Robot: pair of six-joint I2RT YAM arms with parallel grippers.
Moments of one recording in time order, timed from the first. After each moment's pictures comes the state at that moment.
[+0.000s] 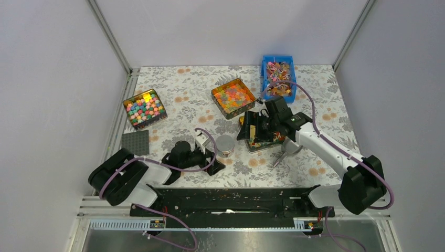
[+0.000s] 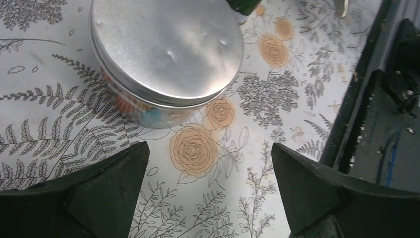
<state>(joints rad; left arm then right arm) -0.64 1.40 0.17 0.83 0.47 -0.27 0.54 1.36 1.02 -0.56 -0.39 0.60</state>
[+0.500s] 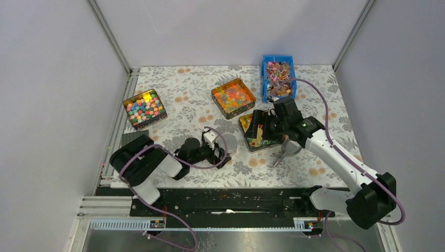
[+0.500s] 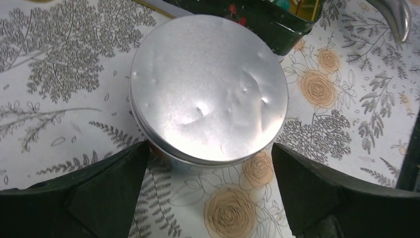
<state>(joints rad) -0.71 1.64 0.28 1.00 0.29 -0.17 0.52 1.21 1.00 -0.62 -0.25 0.60</state>
